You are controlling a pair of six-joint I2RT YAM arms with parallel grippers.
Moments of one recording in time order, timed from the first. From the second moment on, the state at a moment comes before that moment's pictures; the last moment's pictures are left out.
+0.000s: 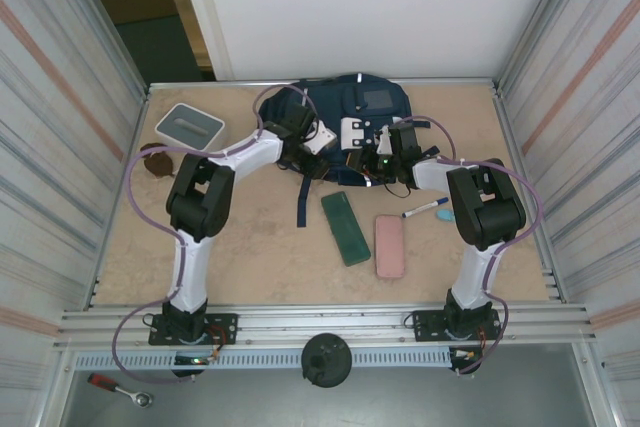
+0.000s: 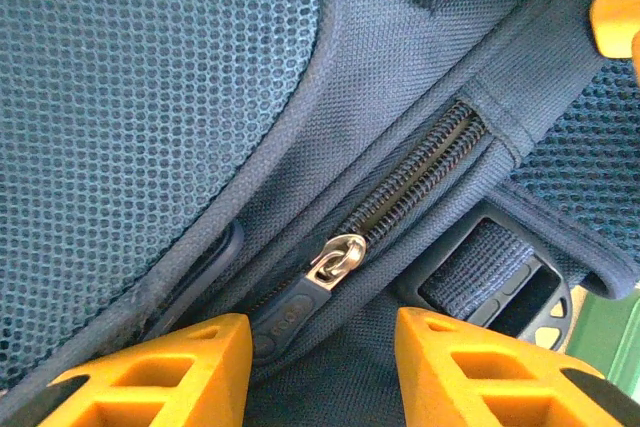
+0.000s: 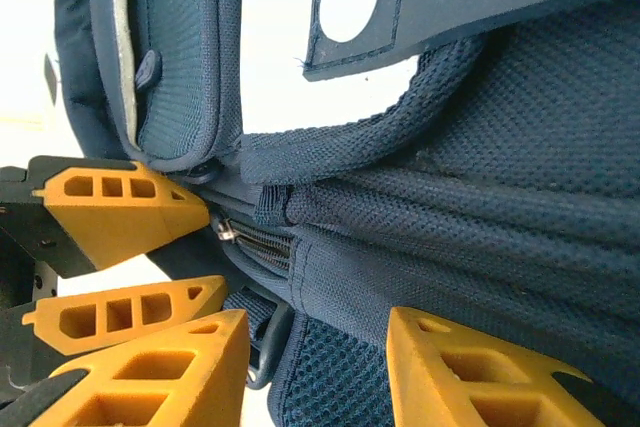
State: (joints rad) left arm -0.53 2.13 1.63 -0.59 0.20 0.25; right arm 0.31 1.89 1.01 0.14 -0.55 0.73
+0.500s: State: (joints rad) left arm -0.49 2.06 1.55 -0.51 0.34 0.20; right arm 0.31 1.89 1.01 0.14 -0.55 0.73
